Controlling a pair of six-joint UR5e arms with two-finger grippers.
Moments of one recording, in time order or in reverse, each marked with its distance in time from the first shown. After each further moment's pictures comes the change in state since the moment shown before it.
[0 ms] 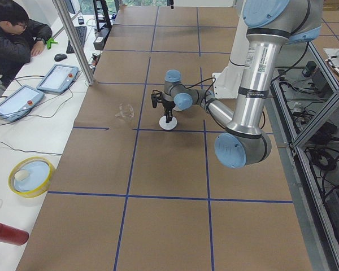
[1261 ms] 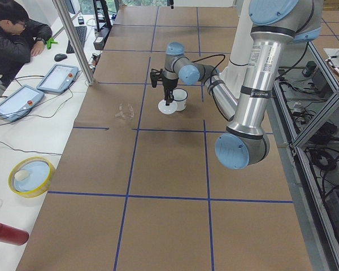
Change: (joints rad) left arm -0.133 -0.052 -0.345 0.444 -0.082 0.057; right arm 0.000 0.000 0.000 0.000 0.000 0.000
